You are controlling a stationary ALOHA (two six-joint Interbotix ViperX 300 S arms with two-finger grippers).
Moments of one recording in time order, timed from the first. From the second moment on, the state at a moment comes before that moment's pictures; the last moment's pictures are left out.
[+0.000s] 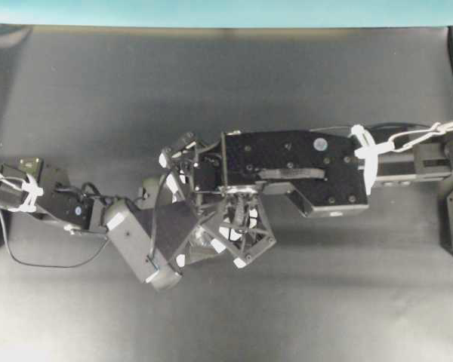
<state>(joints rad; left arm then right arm) -0.07 0.24 0.84 0.04 -0.71 -0.04 0.14 0.33 -0.37 -0.01 1.43 -0.60</state>
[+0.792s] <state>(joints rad) -0.06 0.24 0.84 0.04 -0.71 -0.05 0.14 0.31 -0.35 -0.01 1.36 -0.48</state>
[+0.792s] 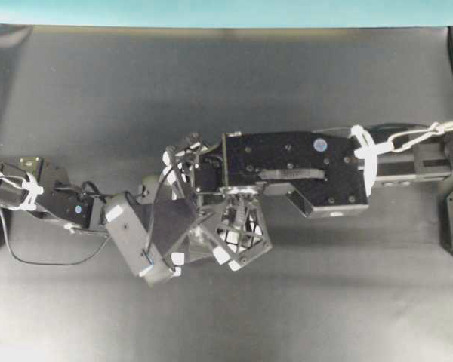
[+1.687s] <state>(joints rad) -0.06 0.24 0.84 0.04 -0.69 -0.05 0.15 -0.17 0.12 -0.02 0.87 -0.05</state>
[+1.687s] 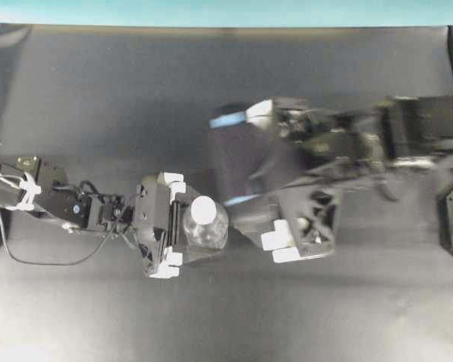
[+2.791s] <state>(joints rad) -0.05 0.17 0.83 0.04 -0.54 -0.08 0.14 -0.71 0.67 -0.02 0.51 0.21</state>
